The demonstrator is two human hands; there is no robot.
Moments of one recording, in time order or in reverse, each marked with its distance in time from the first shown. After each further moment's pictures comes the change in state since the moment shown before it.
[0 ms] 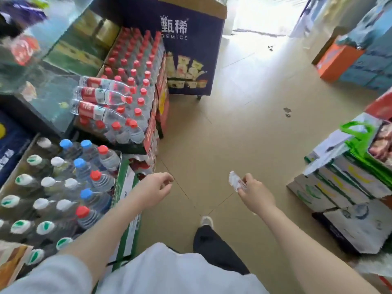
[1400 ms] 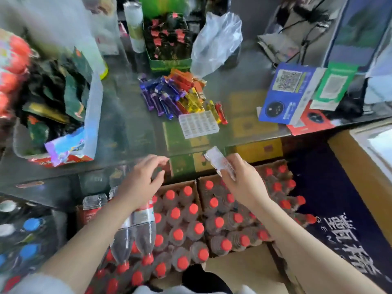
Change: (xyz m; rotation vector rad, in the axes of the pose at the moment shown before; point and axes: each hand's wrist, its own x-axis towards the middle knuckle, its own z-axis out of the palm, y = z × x) left_hand 0.406 -0.188 -0.389 -0.157 1.172 -0.838; right_hand 0.610 -0.663 -0.168 -0.105 -0.366 -1.493
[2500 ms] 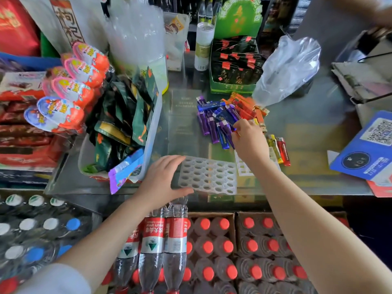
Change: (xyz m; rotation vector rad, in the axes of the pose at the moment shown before) left_hand 0.045 -0.073 -0.044 0.214 -0.079 -0.145; right_hand 0.206 -0.092 0.051 -0.121 0.054 -0.112
